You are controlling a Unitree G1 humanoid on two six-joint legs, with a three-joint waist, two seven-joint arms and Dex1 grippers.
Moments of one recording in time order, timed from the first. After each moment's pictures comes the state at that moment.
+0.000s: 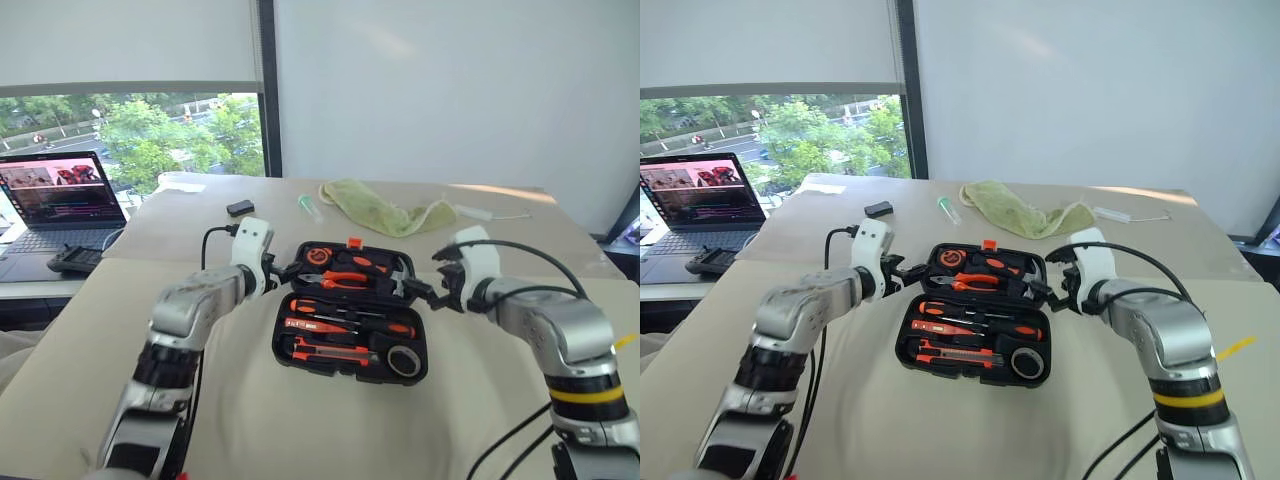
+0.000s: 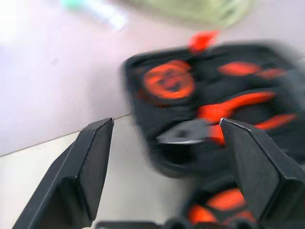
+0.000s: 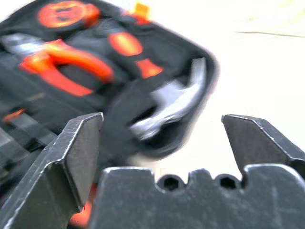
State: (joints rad) left arm -0.80 0.38 -0.07 0.14 -0.38 0.97 -0.22; right arm -0.62 -0.61 -0.06 -0.15 0.42 1.11 0.30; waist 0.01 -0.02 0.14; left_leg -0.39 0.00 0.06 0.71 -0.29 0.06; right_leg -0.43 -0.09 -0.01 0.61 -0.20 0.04
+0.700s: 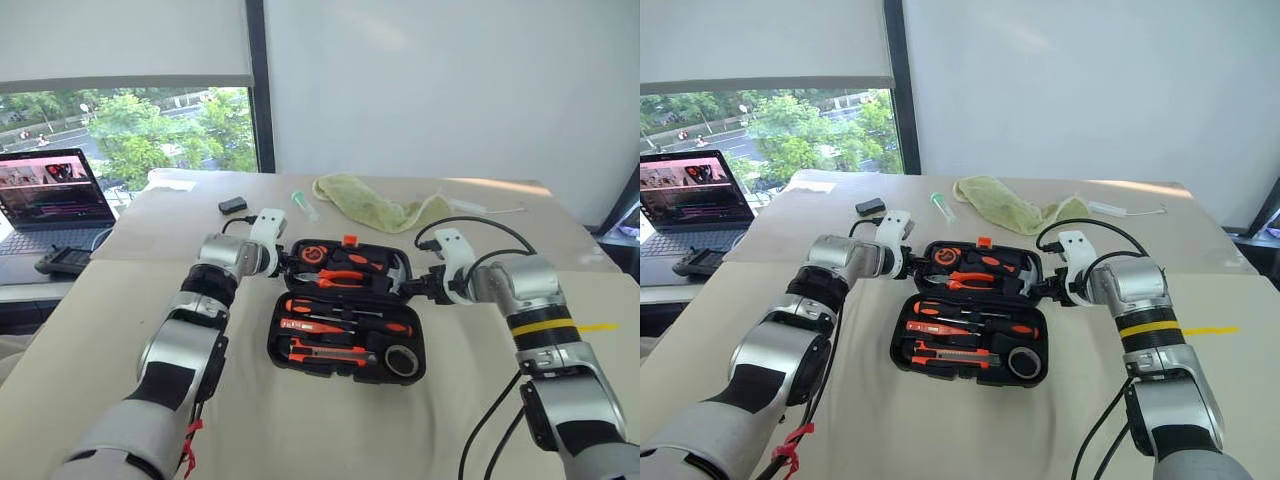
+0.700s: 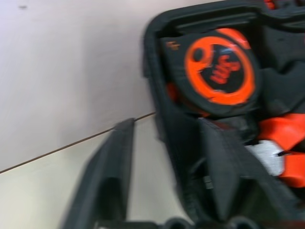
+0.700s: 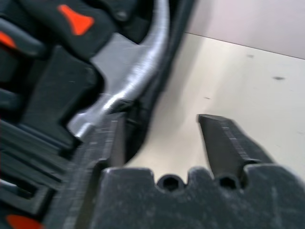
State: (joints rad) left arm -1.22 0.28 -0.06 0.96 -0.20 0.83 -0.46; right arm -0.93 -0.56 0.11 0.42 0.31 1.14 0.48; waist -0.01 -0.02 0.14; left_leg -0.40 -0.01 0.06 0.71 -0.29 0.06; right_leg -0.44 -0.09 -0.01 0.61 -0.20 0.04
